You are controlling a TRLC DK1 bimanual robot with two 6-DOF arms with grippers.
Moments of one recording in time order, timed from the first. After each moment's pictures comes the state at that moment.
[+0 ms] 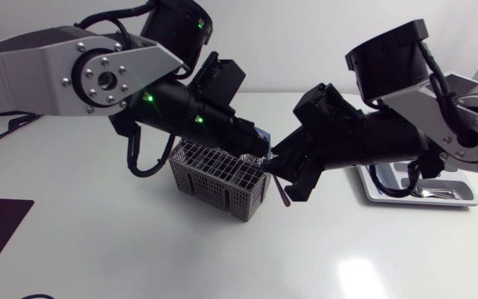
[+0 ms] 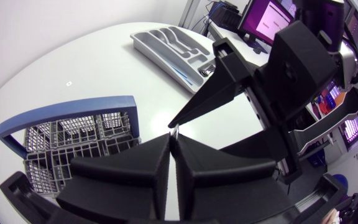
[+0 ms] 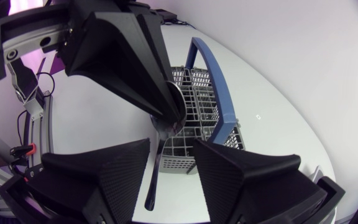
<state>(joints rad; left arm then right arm) -0.69 1.58 1.31 -0.49 0.37 -0.03 0.55 1.28 0.95 -0.40 -0.30 -0.36</state>
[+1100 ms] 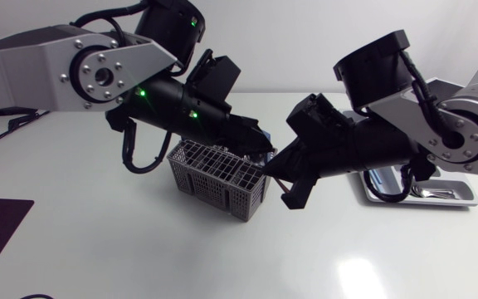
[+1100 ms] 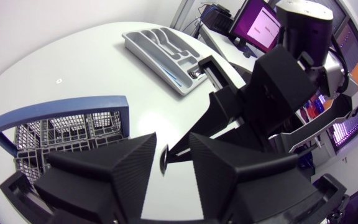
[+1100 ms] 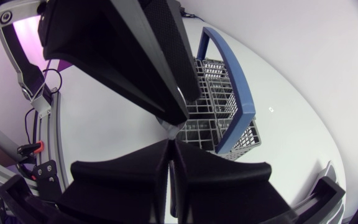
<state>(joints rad) -0.66 1.58 1.32 -0.49 0.48 -0.05 0.56 1.31 0.95 -0.44 -0.34 -0.34</state>
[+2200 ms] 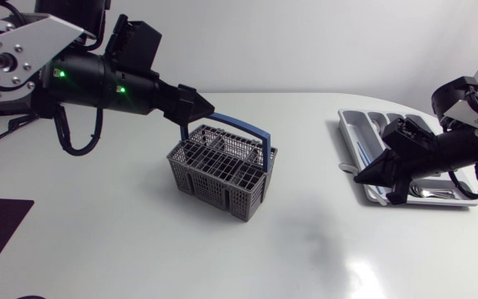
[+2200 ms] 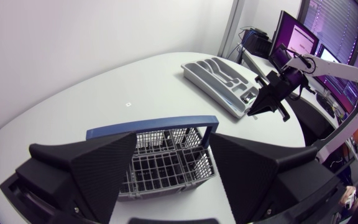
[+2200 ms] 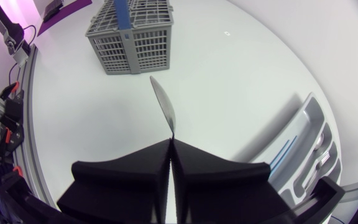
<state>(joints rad) -0.43 1.40 1.22 -0.43 0.35 0.09 -0.16 1.50 0.97 -0.73 -0.54 -1.04</state>
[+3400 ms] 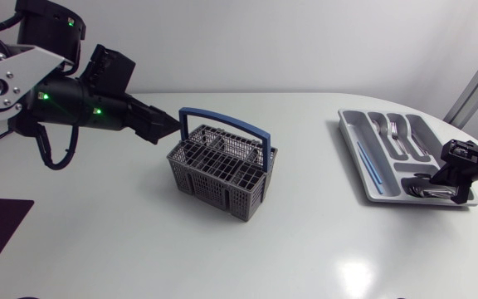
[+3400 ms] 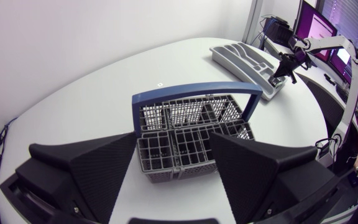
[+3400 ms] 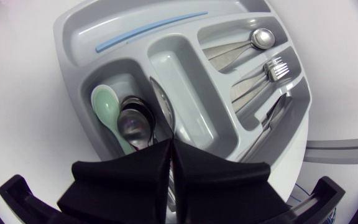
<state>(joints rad) -0.28 1.37 1.10 -0.43 0.32 0.22 -0.64 2.05 1.35 -0.58 -0.31 -1.58</state>
